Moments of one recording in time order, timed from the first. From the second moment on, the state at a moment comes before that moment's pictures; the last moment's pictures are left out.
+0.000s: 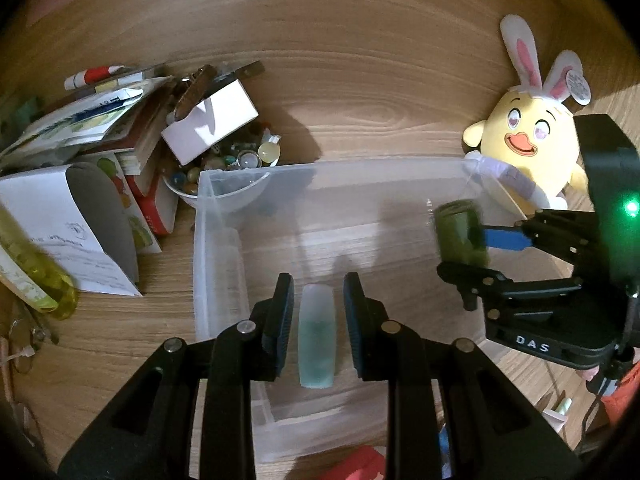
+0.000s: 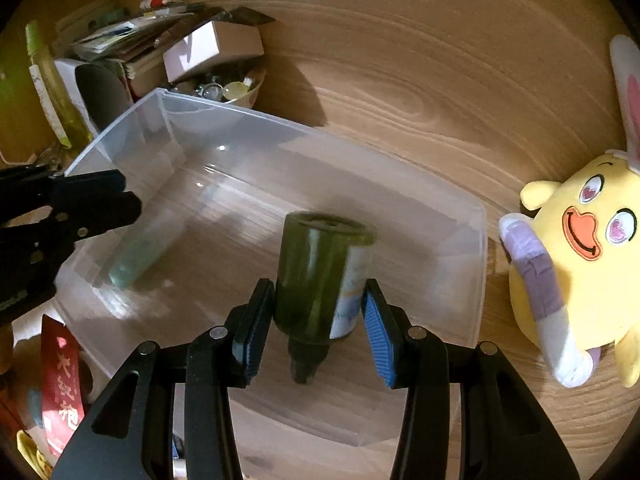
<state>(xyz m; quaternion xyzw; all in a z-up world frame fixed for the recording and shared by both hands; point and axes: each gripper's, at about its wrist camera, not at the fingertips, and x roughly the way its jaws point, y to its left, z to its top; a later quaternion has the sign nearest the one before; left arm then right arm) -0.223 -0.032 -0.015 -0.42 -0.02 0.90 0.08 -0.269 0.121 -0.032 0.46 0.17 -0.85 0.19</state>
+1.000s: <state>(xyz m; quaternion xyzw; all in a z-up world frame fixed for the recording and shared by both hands) -0.051 -0.044 0.012 -0.34 0.00 0.94 0.05 -0.083 0.194 0.024 0.32 0.06 -0.92 0.19</state>
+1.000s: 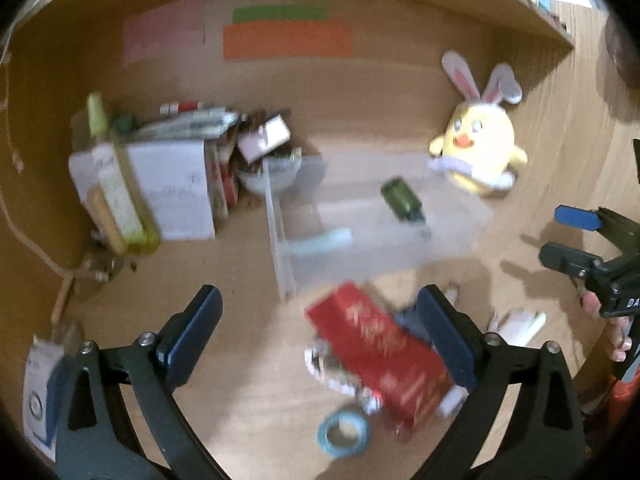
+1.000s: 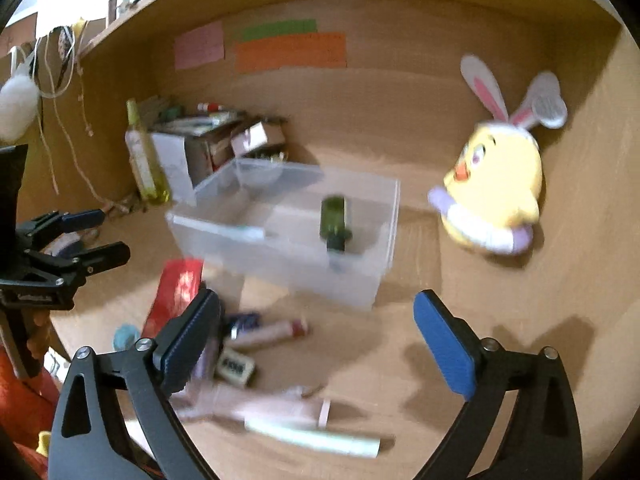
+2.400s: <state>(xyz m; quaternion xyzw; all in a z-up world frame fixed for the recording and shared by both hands) -0.003 -0.042 -0.073 -0.40 -0.02 0.92 0.03 -0.049 0.224 -0.069 0.42 0.10 -0.88 0.20</state>
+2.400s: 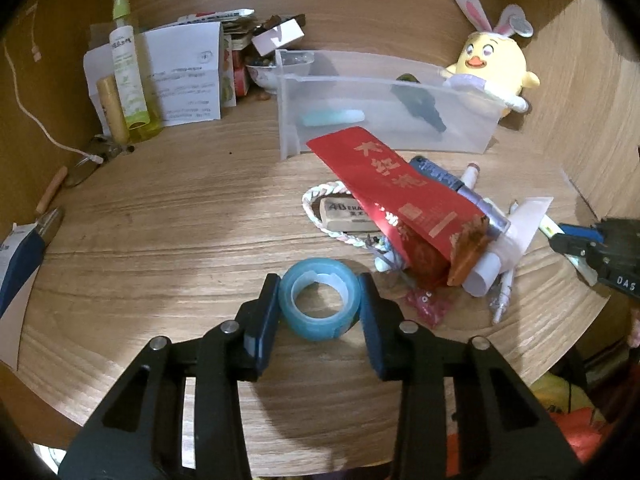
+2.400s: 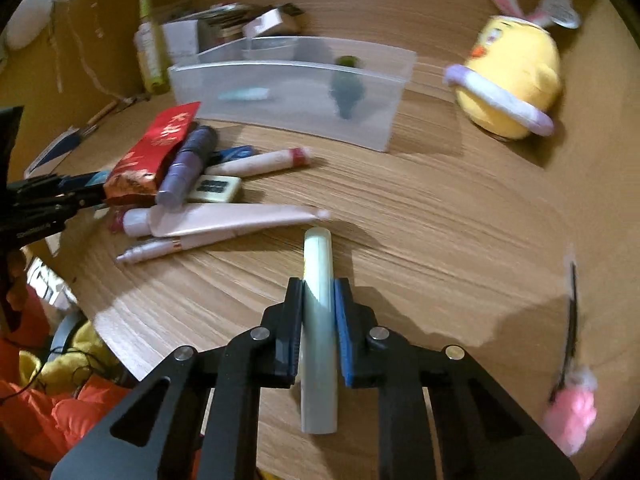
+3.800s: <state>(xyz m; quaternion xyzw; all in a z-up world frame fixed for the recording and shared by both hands) -0.203 -0.027 -0.004 -0.41 -0.04 0.91 0.11 -0.242 0.126 0.004 0.38 0.06 -0.89 0.23</state>
